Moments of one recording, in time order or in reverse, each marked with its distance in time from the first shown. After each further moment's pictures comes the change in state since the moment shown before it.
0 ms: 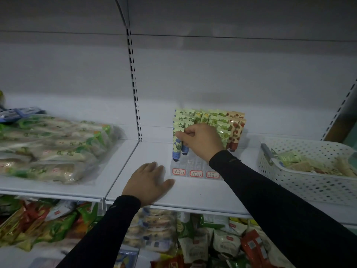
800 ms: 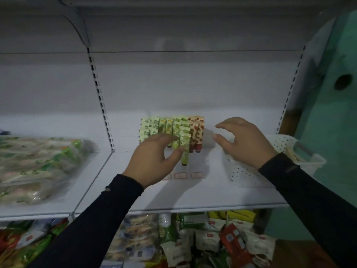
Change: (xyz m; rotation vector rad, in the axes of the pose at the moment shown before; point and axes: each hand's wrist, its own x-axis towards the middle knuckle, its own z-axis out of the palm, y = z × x) left_hand -0.007 0.132 -0.092 -0.235 0.316 0.318; right_hand -0.082 0.065 -0.163 -0.425 0.112 -0.071
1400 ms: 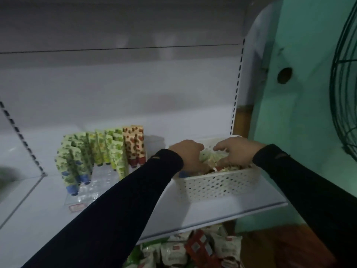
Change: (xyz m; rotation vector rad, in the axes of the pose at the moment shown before) left_hand 0.150 0.136 0.165 0.244 -0.720 0.216; right_hand -0.006 0.163 -0.038 -0.162 -0.642 0.308
